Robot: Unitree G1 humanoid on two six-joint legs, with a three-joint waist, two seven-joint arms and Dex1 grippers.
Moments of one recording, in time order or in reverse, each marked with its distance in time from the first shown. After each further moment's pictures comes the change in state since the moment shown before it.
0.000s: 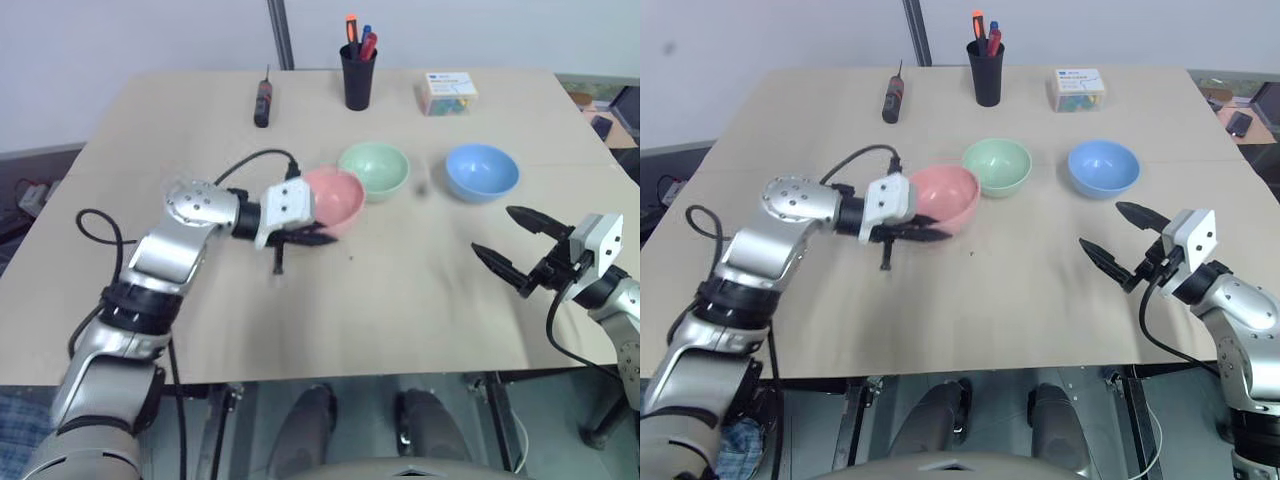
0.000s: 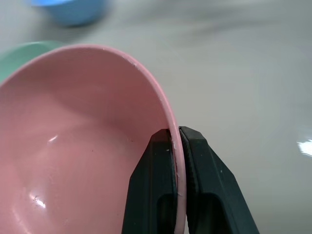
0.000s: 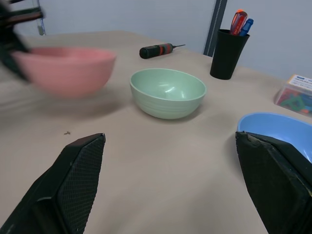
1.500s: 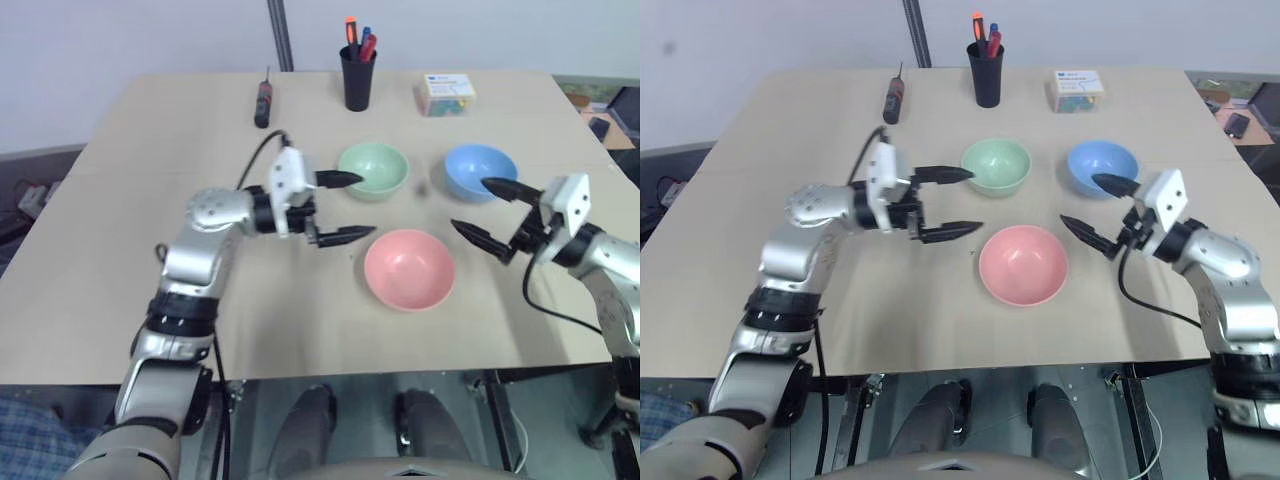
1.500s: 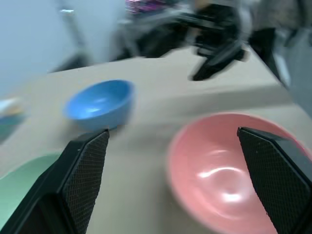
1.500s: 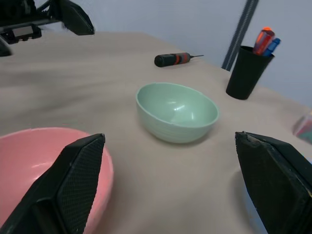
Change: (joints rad) left arm 0.052 -0.254 0.273 0.124 -0.181 -0.050 0.219; right arm -0.348 -0.028 0.162 0.215 -0.106 0.002 0.084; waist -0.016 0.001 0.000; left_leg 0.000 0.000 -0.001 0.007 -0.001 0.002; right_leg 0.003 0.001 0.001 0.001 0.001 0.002
